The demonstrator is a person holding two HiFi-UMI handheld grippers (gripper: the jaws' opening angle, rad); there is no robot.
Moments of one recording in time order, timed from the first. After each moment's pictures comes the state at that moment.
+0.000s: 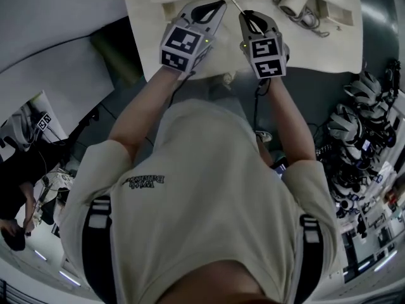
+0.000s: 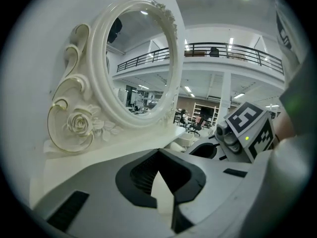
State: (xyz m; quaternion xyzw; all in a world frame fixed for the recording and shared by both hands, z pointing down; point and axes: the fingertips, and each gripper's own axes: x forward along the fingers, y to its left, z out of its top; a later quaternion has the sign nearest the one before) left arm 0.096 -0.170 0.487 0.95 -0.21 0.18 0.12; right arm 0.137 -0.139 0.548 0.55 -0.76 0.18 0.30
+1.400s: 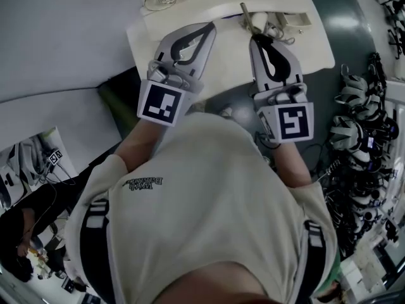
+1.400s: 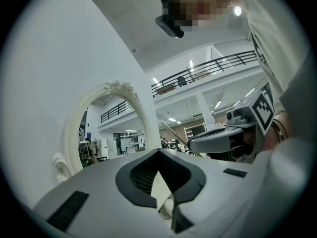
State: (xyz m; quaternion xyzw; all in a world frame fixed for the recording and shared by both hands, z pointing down) left arm 0.080 -0.065 0.217 0.98 -0.18 -0.03 -0.09; right arm 0.138 -0.021 0.228 0.67 -0.74 -0.03 0.04
